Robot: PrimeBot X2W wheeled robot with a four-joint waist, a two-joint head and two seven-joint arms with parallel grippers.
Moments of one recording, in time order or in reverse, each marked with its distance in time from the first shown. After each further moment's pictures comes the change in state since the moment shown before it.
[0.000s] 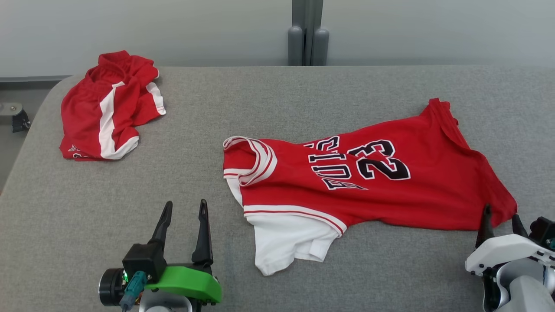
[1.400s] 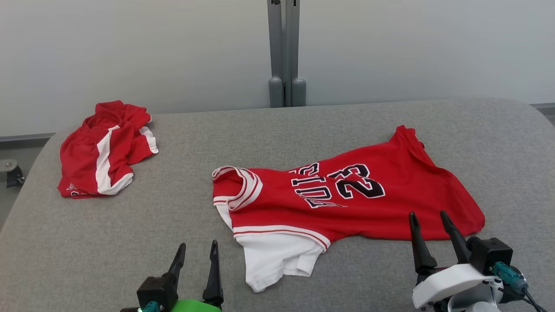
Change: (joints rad) left arm 0.101 -0.001 -0.056 0.056 -0.069 0.016 0.000; right arm 0.308 0.002 0.488 -0.500 0.129 0.000 0.005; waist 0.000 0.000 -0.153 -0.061
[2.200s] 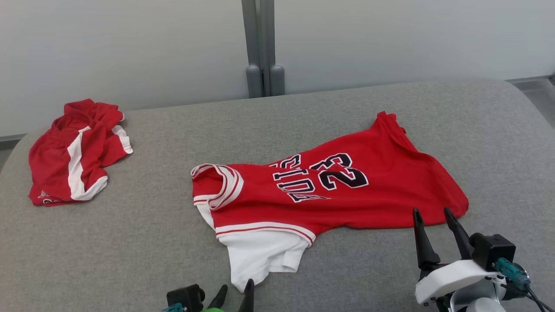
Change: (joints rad) left arm -0.049 -0.001 -0.188 0.187 -0.366 -0.032 0.151; right arm -0.021 0.000 -0.017 0.023 -0.006 0.000 -0.003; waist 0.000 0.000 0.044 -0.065
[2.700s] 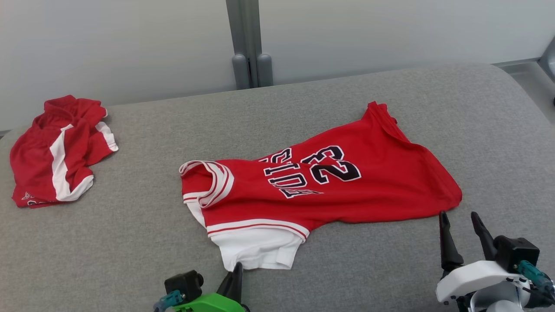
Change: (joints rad) left arm -0.089 0.000 -0.058 0.078 -0.102 -0.002 -0.090; right arm -0.002 0.000 -0.101 0.030 -0.029 0.000 0.000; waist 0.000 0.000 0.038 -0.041
